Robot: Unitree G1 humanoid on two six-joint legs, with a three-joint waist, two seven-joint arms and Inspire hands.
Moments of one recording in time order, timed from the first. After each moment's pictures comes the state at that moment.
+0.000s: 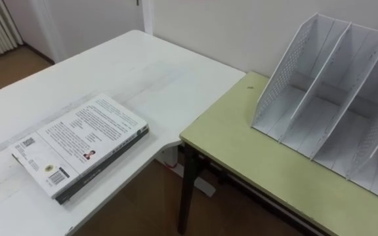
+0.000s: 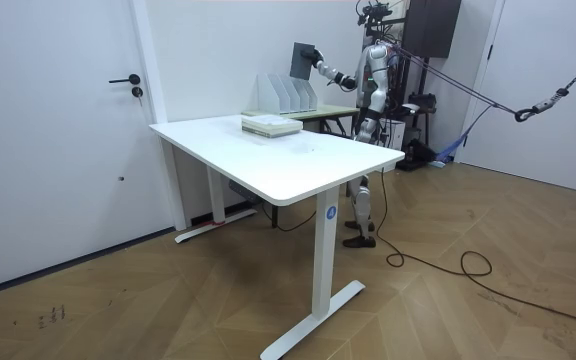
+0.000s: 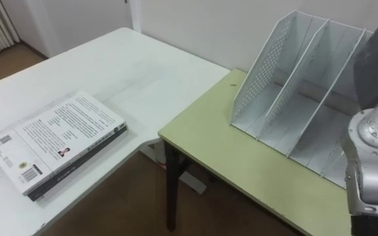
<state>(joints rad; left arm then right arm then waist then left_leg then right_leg) 0.21 0.21 -0.05 1.05 -0.42 0.02 -0.29 -0.47 -0.43 -0.25 0.11 0.04 0.02 -0.81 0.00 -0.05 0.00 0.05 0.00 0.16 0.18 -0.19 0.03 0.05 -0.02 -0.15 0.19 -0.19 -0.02</state>
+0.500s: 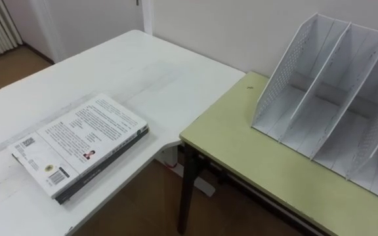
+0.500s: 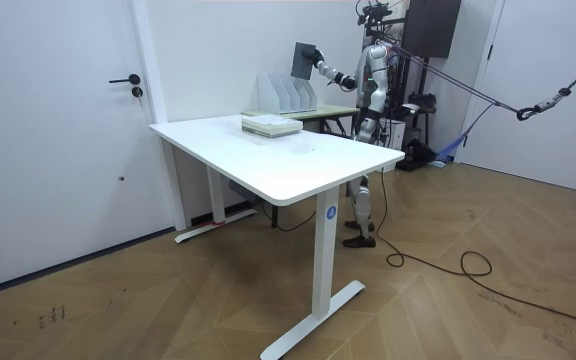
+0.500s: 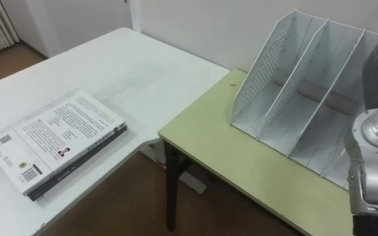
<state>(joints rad) 0.21 0.21 -0.05 1.05 -0.42 0.02 -0.29 -0.47 -0.43 -0.26 0.15 0.08 0.02 -0.82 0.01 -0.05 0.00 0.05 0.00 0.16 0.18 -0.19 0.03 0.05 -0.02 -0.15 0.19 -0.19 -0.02</state>
